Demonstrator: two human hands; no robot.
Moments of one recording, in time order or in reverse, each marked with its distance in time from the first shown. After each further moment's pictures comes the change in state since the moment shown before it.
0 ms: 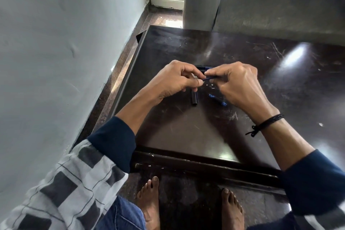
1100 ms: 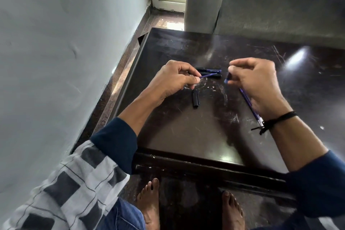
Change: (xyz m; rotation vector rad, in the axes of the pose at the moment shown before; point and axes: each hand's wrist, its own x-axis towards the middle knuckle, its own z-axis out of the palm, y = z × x) left_hand 0.002 -0.003 -0.004 -0.010 0.128 -0.056; right_hand 0.010 0.015 -0.011 0.679 0.176 0.537
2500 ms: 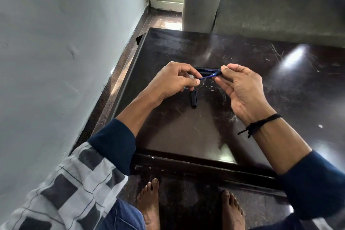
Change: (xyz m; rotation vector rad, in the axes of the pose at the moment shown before) left_hand 0.000 0.001 0.001 0.041 -0.061 0.013; right_hand -0.017 0.000 0.026 0.674 0.064 0.267
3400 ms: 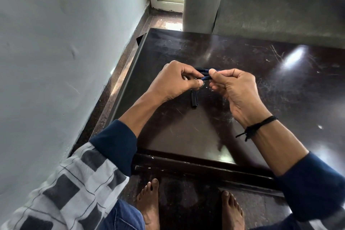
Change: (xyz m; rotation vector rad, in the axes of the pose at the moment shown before) left_hand 0.001 0.000 0.005 0.152 0.085 0.155; right_hand -0.001 0.008 -0.002 -0.266 -0.137 -0.068
